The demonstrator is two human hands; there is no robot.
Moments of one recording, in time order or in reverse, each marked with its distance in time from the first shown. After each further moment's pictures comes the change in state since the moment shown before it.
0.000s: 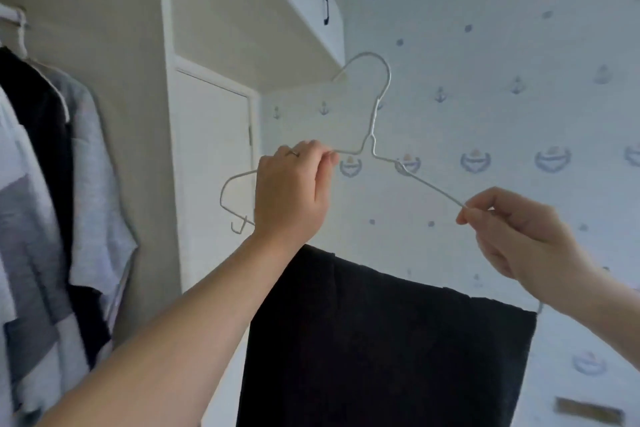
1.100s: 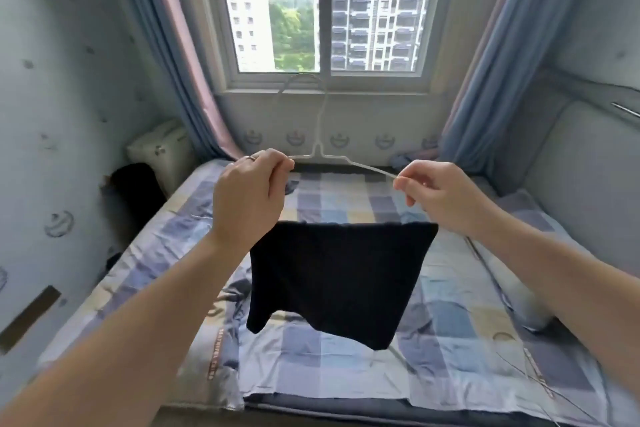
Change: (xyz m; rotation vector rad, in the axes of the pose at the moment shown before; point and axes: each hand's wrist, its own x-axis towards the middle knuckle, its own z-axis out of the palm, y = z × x) left_hand -0.189 0.621 0.321 -1.591 -0.613 0.350; right_hand -0.416 -0.028 -0.352 -1.281 0.966 1.130
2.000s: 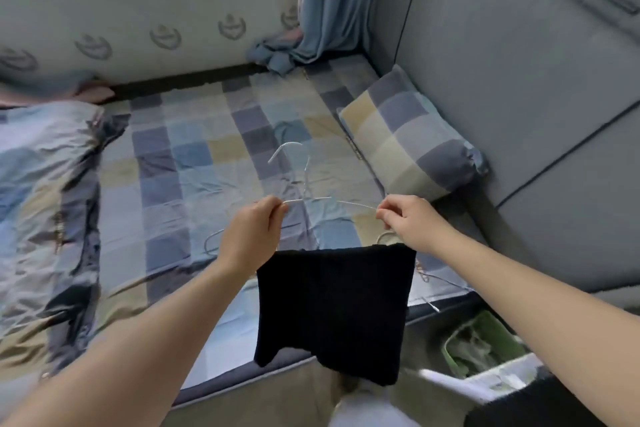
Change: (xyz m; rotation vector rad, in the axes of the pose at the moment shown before) left_hand -0.062 0.154 0.454 -0.267 -0.770 -0.105; right_hand -0.087 0.415 -0.080 -0.066 -0.122 0.727
